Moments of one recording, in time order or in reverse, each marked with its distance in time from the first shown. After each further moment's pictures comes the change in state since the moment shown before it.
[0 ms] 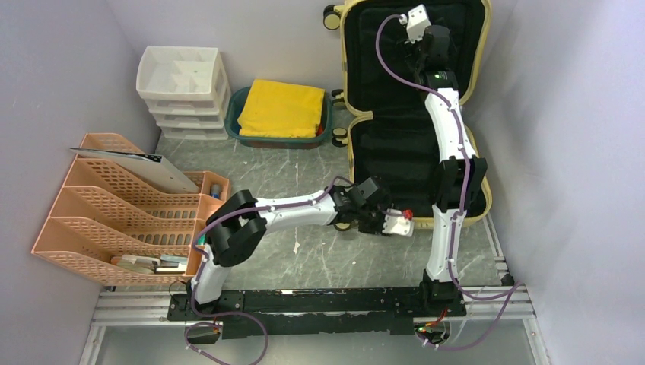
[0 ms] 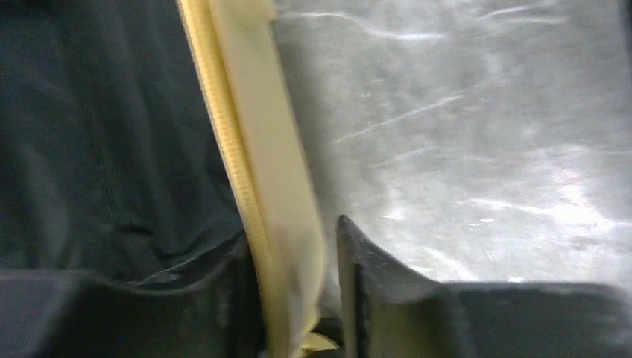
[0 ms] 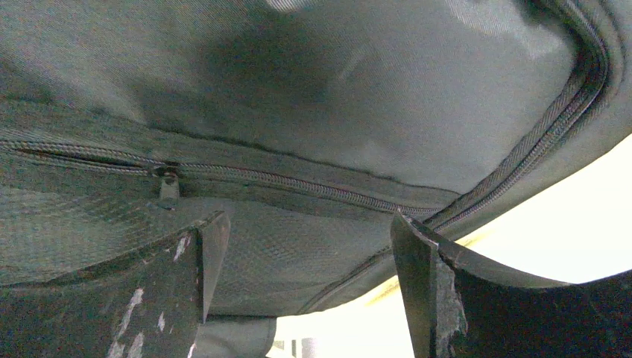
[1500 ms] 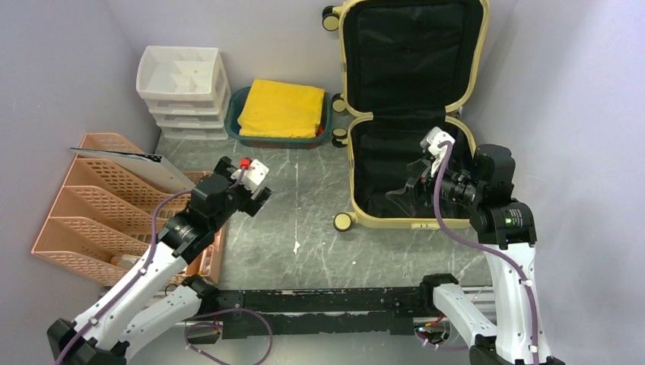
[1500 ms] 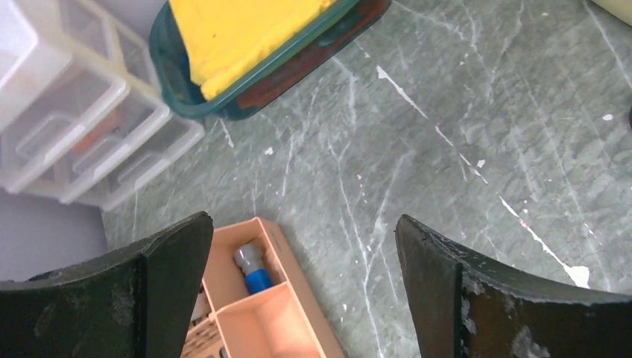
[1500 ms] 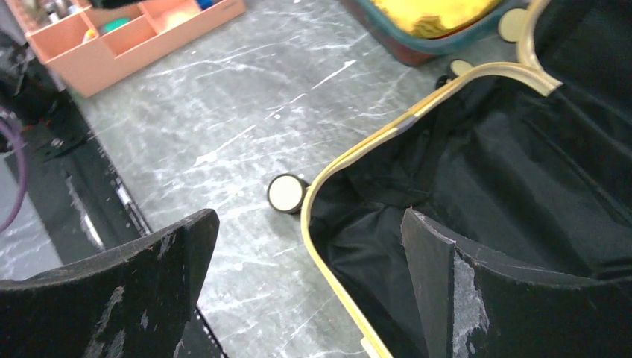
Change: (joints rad) left arm 0.527 -1.248 -0.841 0.043 -0.479 -0.357; right arm 0.003 -1.386 -1.155 -0.571 -1.006 0.267
